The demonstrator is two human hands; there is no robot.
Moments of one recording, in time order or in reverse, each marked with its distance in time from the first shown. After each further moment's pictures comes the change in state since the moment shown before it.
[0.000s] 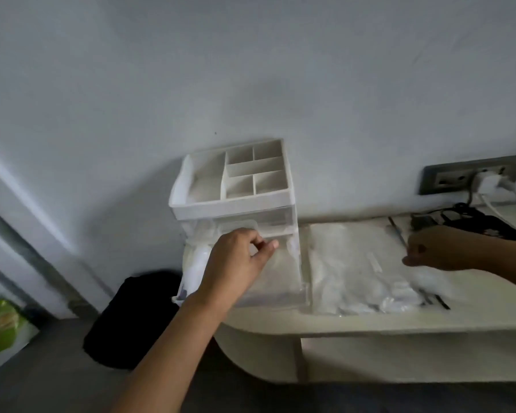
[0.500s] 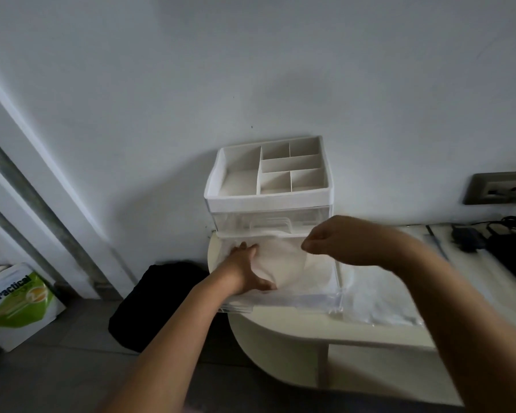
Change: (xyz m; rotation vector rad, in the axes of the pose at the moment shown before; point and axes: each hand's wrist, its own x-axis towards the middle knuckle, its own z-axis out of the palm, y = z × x) left_hand 0.012 -0.074 0.003 0.151 -0.497 -0.349; right_hand -0.018 -0.169 -0.033 0.399 0.064 -0.412
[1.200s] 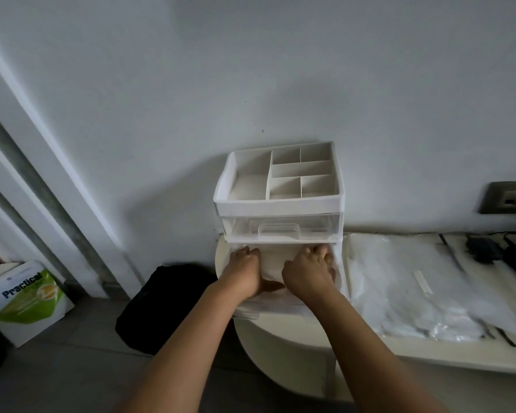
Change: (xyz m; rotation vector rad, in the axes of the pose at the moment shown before) left_hand 0.006 0.001 0.004 0.095 0.082 -0.016; right_hand 0.053 -0.022 0.094 0.176 0.272 0.357
